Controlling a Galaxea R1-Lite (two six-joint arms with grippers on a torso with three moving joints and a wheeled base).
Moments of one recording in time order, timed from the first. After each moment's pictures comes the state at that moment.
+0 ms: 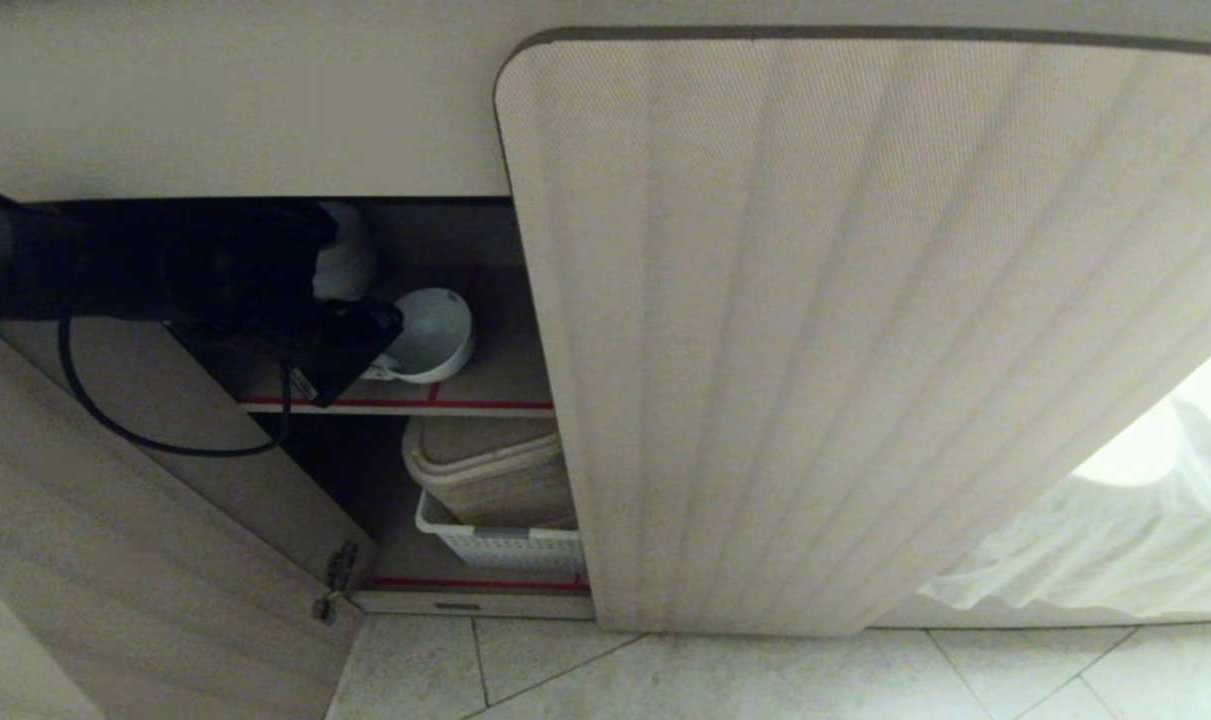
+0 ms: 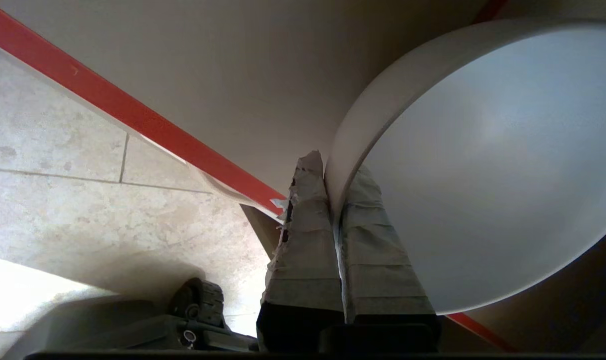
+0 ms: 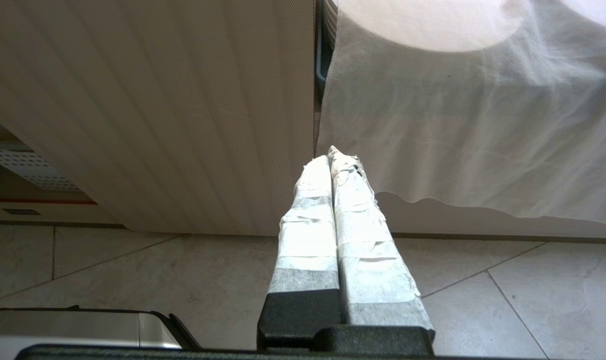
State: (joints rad) left arm -0.05 2.05 -1.63 0.37 -0.11 -0.86; right arm 0.00 0.00 0.00 0.00 0.00 0.01
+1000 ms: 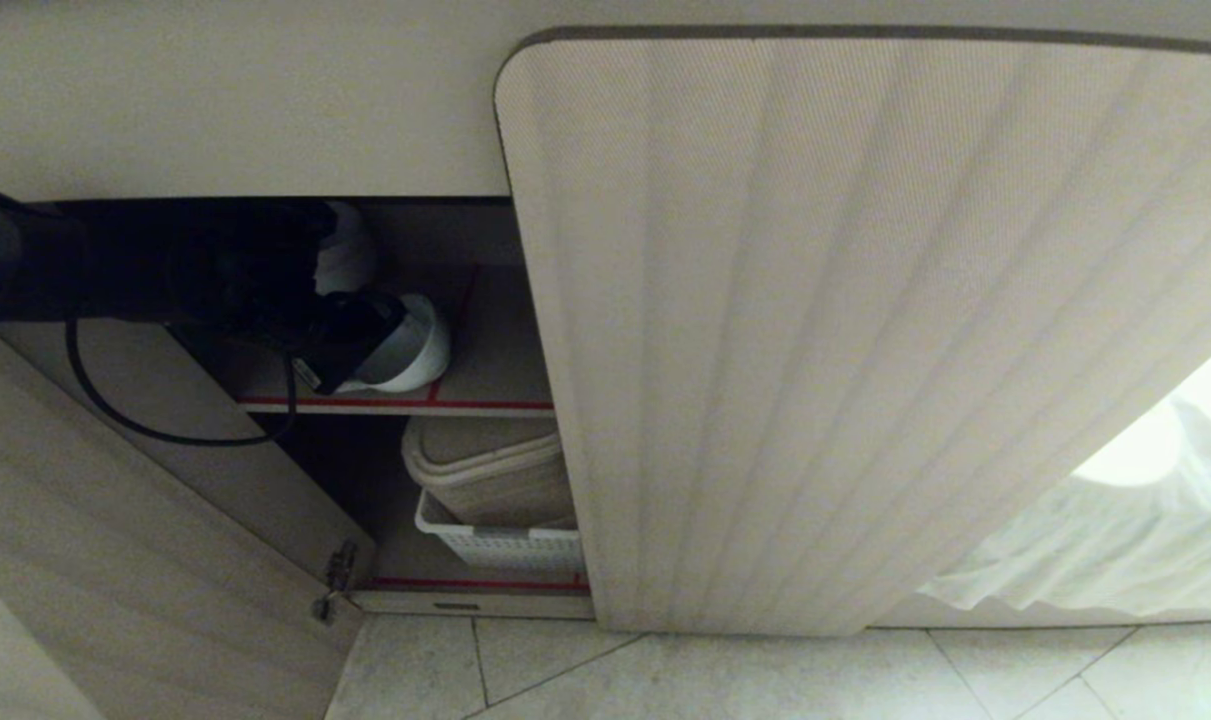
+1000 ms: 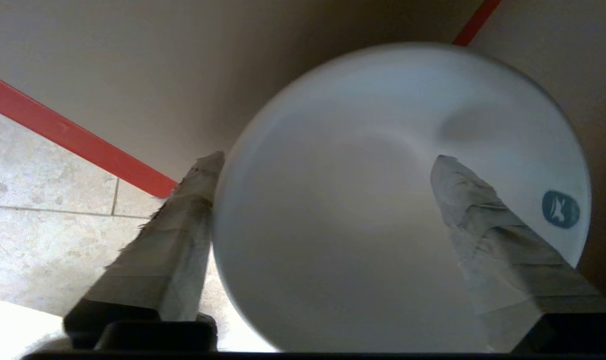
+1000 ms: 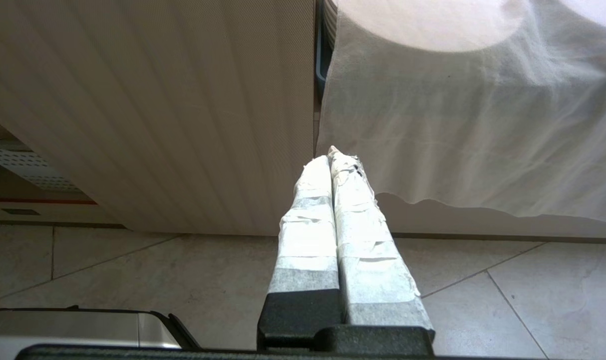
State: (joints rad) left arm -0.06 2.05 -1.63 0.29 -0.08 -0.86; right arm 0.00 0.00 0.00 0.00 -0.01 0.01
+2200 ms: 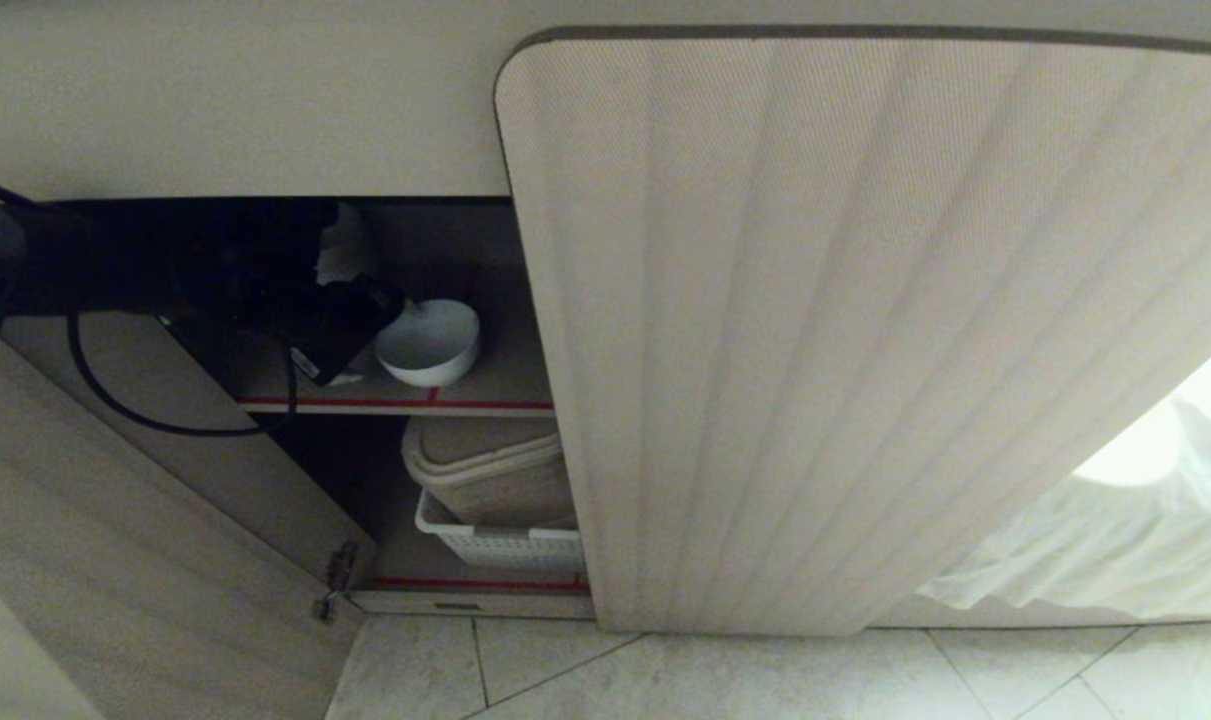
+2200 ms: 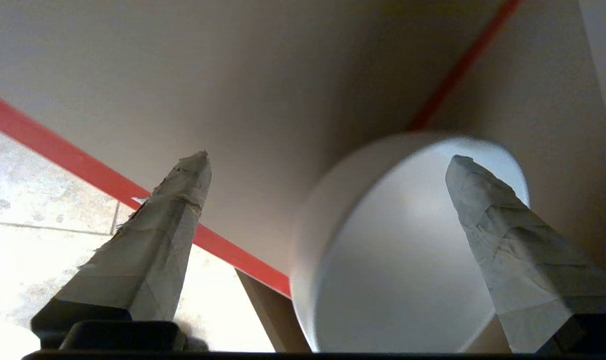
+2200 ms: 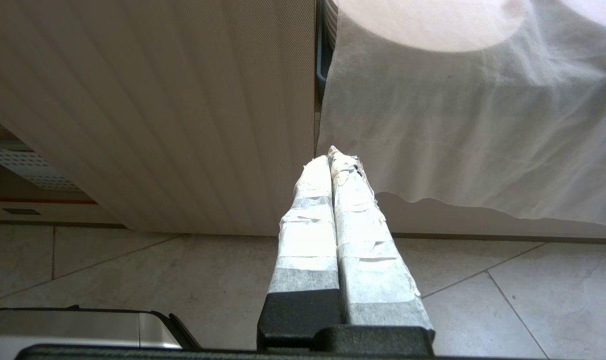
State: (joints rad) left arm -0.06 2.07 -1.67 0.29 0.00 -0.89; right arm 0.00 0.00 0.00 0.00 0.00 0.01
